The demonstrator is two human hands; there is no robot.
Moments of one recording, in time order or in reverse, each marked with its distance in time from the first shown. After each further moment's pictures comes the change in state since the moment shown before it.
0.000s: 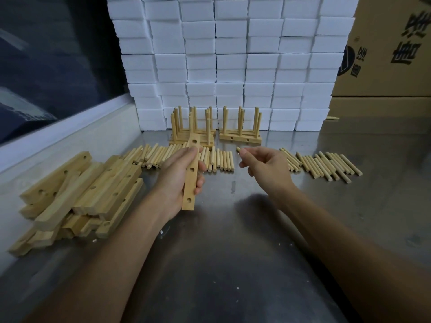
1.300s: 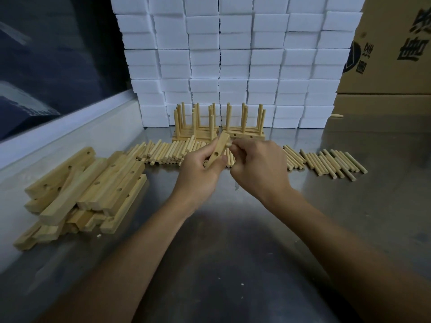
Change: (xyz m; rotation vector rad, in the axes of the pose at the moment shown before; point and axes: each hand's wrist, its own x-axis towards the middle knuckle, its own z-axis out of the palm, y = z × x) left_hand -0.008 -0.010 0.026 0.490 -0.014 0.334; right_hand -0.022 -0.040 0.020 -0.811 0.082 -0.546
